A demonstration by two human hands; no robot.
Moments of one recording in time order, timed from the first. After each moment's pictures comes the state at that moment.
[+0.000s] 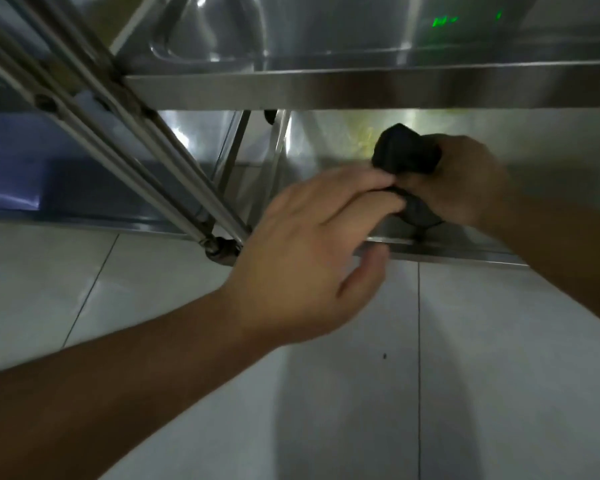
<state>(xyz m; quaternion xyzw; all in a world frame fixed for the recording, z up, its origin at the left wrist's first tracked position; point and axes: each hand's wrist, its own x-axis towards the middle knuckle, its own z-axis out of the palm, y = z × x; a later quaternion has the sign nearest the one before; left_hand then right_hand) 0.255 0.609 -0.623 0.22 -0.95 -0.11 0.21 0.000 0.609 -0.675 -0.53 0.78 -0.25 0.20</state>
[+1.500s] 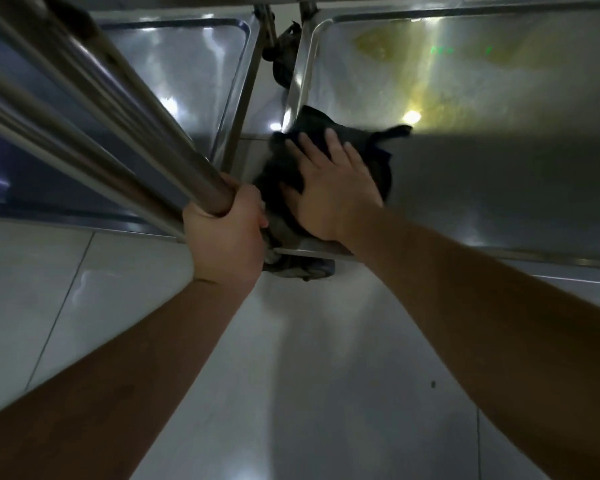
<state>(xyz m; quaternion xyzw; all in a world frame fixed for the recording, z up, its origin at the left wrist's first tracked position) 0.299 0.471 -0.765 0.50 -0.48 -0.50 0.52 0.146 0.460 -0.805 -0.65 0.74 -0.07 0.14</state>
